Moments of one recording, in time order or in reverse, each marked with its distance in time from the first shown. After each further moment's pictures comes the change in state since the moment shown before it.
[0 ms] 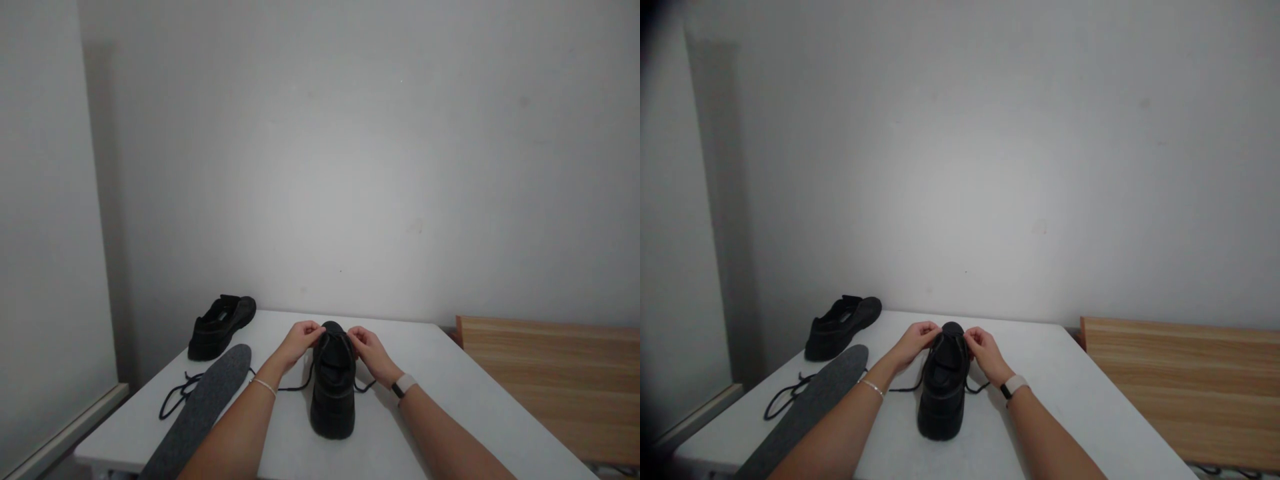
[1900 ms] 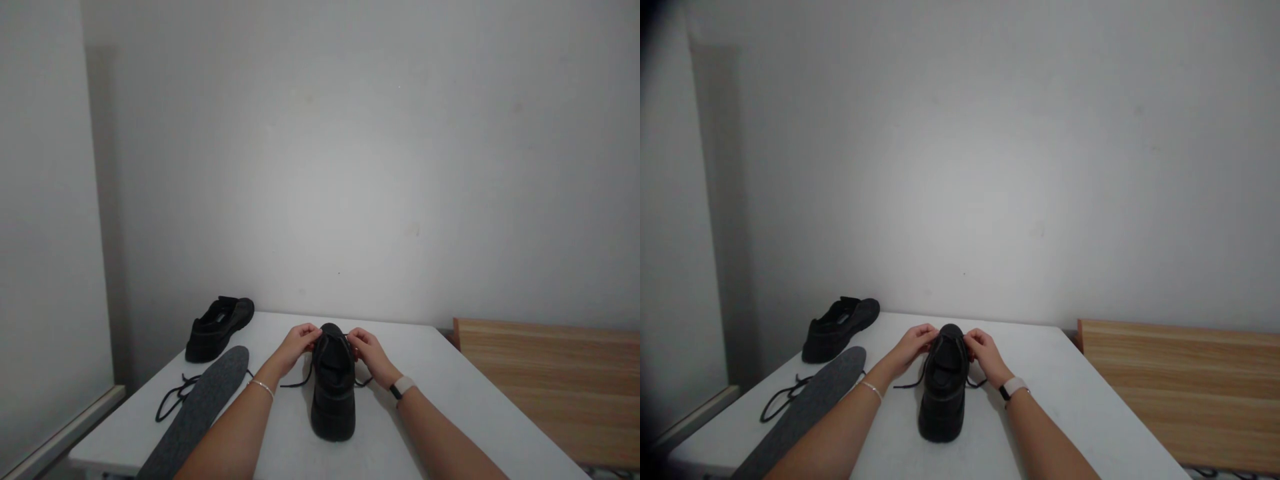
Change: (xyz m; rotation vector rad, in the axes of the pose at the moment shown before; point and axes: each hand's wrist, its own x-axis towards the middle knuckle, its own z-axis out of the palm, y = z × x) left_hand -0.007 0.004 0.001 -0.085 -0.010 -0.031; right_hand 0.000 -0.001 -0.005 0.099 0.010 0.056
